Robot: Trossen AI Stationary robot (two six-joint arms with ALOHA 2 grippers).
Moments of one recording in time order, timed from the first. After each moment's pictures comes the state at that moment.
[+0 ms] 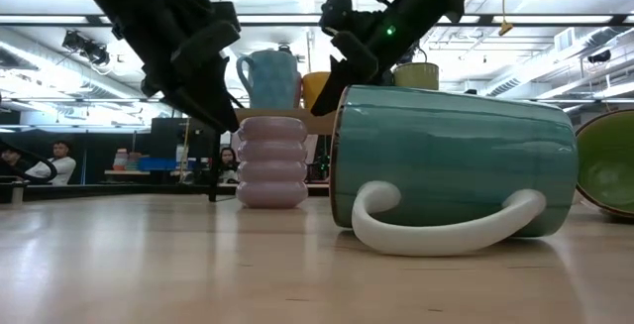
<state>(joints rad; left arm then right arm) -0.31 1.51 0.86 -0.42 -0.66 -0.82 -0.02 1.71 1.11 -0.11 0.27 0.00</state>
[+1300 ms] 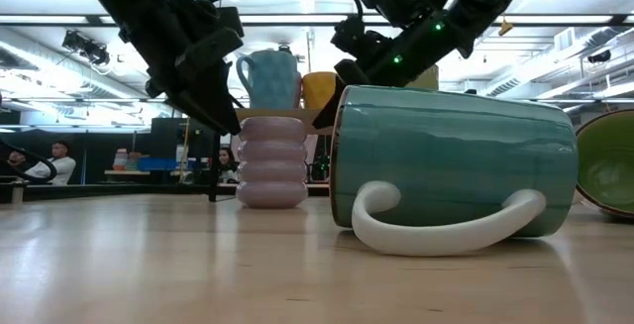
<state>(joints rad) -0.28 1.51 0.86 -0.42 -0.64 -0.79 -0.06 1.72 0.92 0.25 0.32 -0.03</state>
